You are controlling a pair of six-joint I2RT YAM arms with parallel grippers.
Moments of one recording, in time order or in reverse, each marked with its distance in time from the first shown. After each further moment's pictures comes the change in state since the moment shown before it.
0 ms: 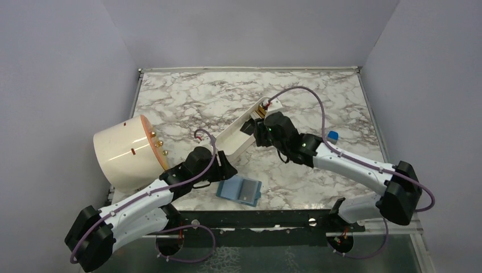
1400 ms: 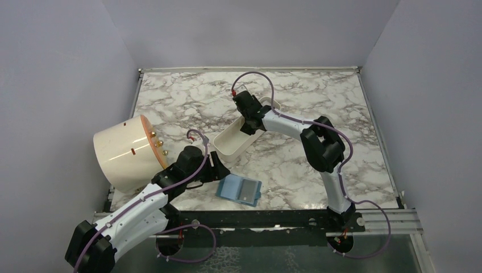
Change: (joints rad) left arm 0.166 -0.117 -0.024 -0.124 0.089 0.098; right arm -0.199 0.861 0.652 -0.059 0.168 -0.528
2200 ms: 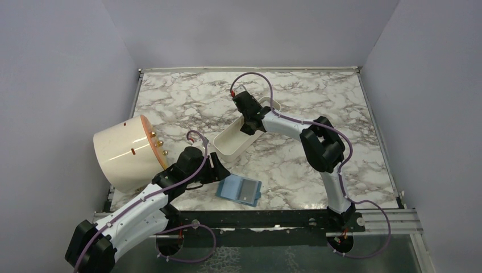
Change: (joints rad) left arm 0.000 0.002 -0.011 -0.004 0.009 -0.027; right arm 0.003 -0.002 -0.016 0.053 0.068 -0.085
